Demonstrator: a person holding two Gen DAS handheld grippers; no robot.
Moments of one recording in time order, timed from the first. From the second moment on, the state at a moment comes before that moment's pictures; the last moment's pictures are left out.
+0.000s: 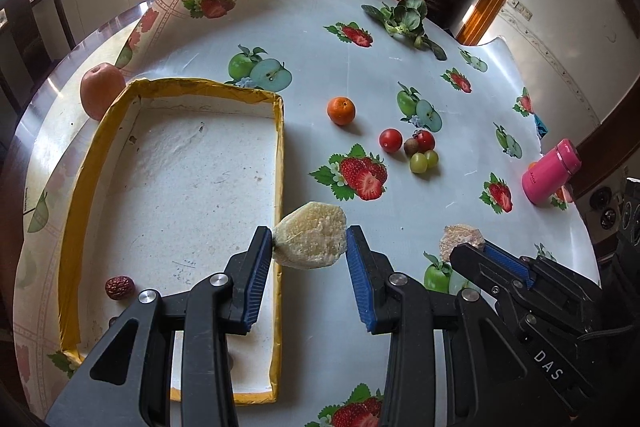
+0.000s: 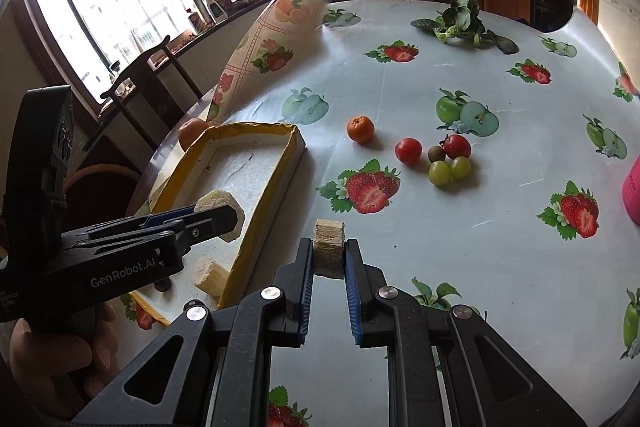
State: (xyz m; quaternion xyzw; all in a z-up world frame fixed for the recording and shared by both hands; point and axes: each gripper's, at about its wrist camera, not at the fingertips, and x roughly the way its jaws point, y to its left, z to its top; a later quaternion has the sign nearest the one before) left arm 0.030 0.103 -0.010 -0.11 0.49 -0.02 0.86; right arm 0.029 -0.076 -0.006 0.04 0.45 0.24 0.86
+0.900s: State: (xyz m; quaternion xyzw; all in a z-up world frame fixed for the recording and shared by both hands) left arm 0.021 0.185 -0.022 -0.15 0.49 0.04 0.86; right arm 0.032 0.002 -0.009 0.01 0.46 0.29 0.84
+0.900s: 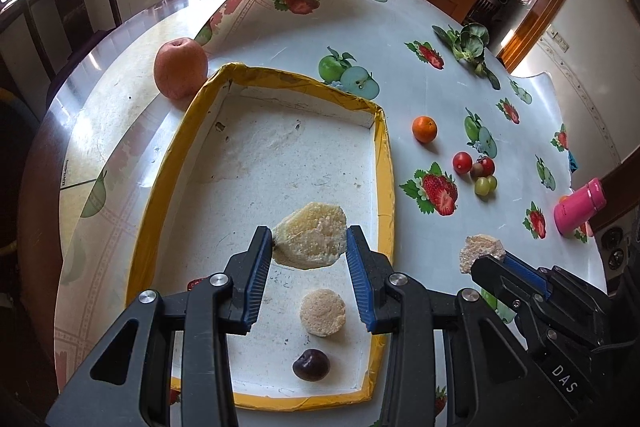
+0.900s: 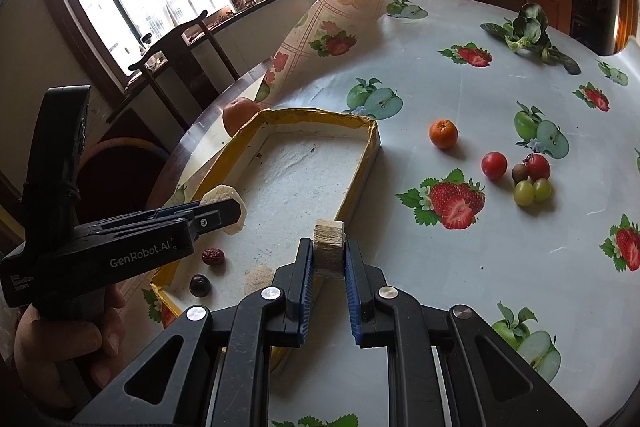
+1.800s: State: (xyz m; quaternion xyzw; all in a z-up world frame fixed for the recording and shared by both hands) left arm 0.038 0.227 -0.048 -0.17 0.51 0.08 0.84; right arm 0.055 0.081 -0.042 -0.04 0.49 0.33 0.81
